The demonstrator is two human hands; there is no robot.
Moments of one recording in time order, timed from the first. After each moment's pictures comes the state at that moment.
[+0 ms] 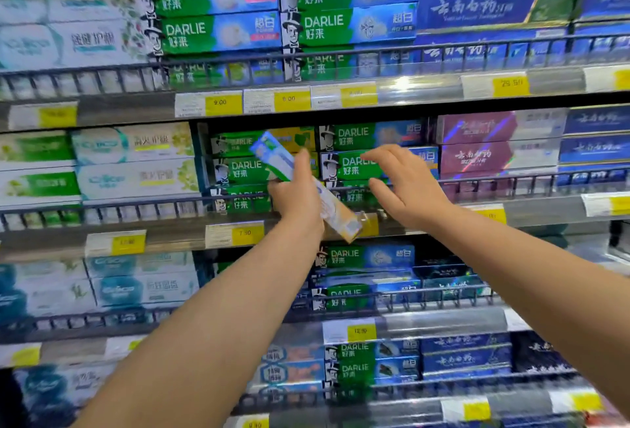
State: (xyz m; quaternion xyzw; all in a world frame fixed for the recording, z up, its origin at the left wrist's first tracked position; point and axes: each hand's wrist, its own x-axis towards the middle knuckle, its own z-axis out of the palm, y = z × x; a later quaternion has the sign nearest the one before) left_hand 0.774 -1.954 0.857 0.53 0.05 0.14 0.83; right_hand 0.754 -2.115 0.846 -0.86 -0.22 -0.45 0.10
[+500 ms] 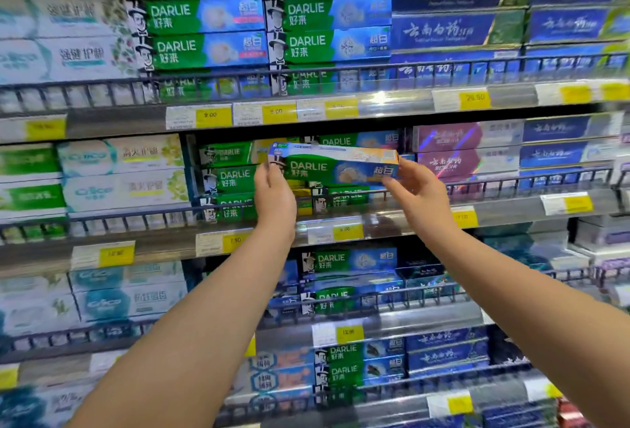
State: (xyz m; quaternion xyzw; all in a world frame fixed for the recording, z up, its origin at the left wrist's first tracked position) left_hand 0.769 -1.937 0.861 0.60 -0.06 0.21 0.77; right_hand 0.725 -2.121 0.831 -0.72 -0.08 -0.44 0.53
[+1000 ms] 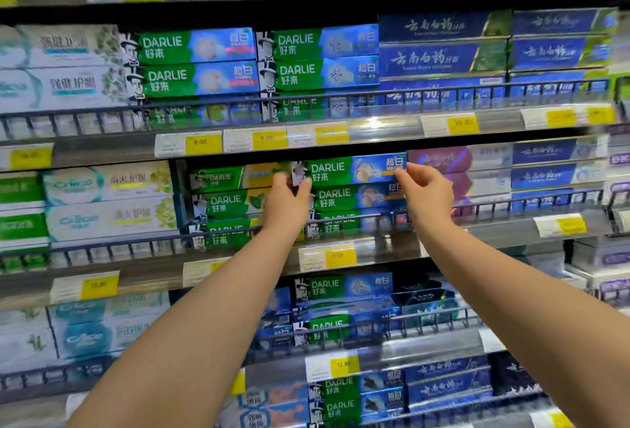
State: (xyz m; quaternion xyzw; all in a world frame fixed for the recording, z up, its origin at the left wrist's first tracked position) left_hand 0.787 -1.954 0.881 0.81 -0.14 0.25 0.51; right_hand 0.752 -2.144 0.868 -0.64 0.08 -0.51 0.57
